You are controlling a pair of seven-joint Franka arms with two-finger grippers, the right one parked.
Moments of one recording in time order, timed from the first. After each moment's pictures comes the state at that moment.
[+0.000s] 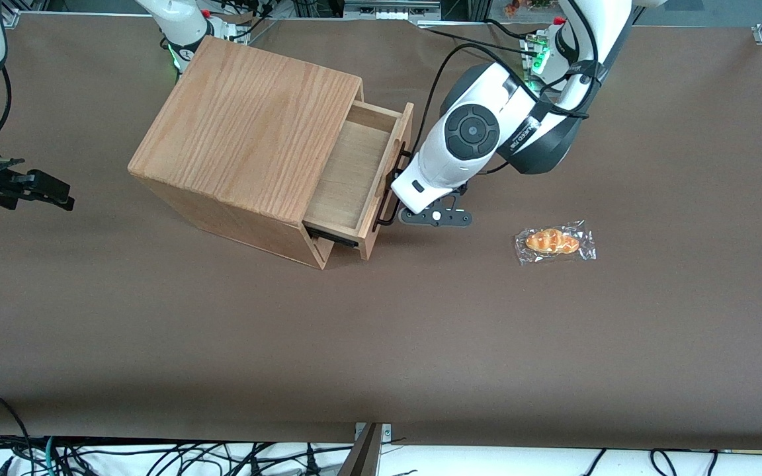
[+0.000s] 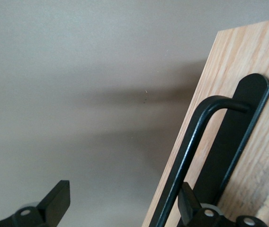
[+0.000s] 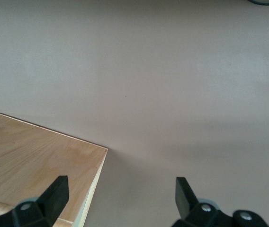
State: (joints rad) arm -0.46 0.49 -0.20 -1.46 -0.15 1.84 -0.59
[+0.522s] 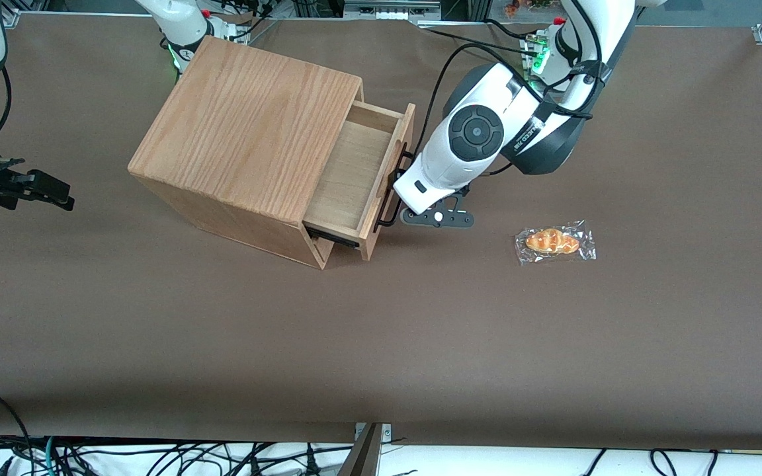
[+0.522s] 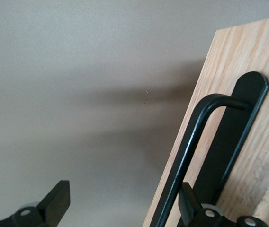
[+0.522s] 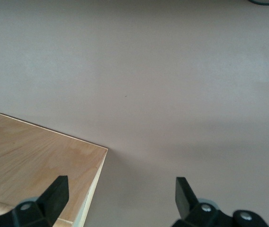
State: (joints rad) arm -0.45 0.48 -0.21 -1.46 -0.15 1.83 -0.57
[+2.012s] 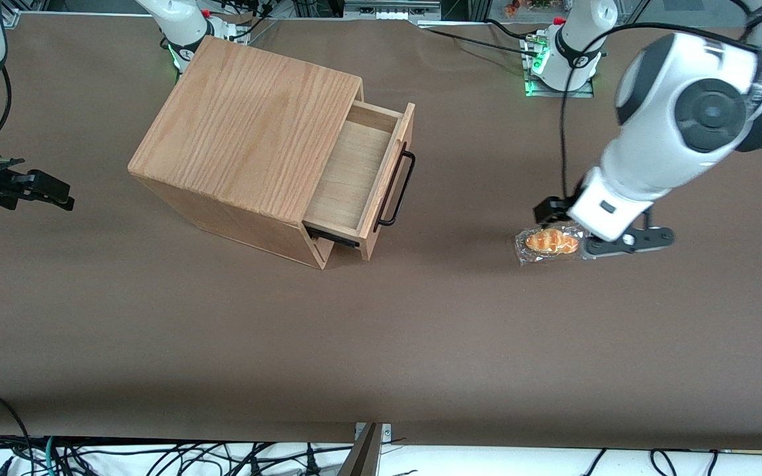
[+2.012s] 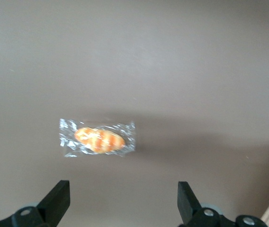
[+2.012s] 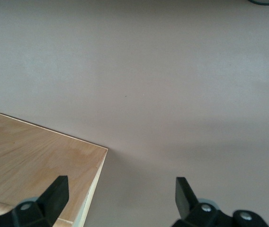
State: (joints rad) arm -0.10 0.30 -0.18 -1.44 0.04 1.67 -0.44
